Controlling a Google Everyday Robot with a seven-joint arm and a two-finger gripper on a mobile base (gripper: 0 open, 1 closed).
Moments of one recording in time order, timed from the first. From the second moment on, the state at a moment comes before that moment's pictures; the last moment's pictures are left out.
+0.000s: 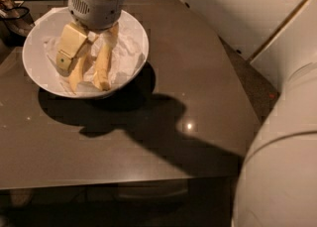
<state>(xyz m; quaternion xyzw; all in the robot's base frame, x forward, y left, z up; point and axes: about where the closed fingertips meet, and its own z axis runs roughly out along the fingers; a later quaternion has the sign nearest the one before) 0.536 0.137 0.949 -0.51 0.84 0.15 0.10</state>
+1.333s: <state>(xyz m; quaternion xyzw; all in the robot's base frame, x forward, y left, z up) 0.580 0.134 0.919 -0.42 0.89 0.16 0.05</state>
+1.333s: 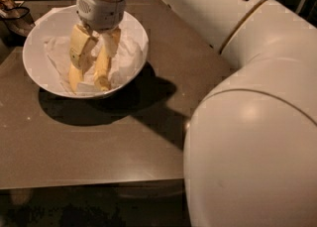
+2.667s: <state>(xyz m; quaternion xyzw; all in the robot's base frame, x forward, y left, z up) 0.597 0.153 0.889 -0.36 0.93 0.10 0.02</state>
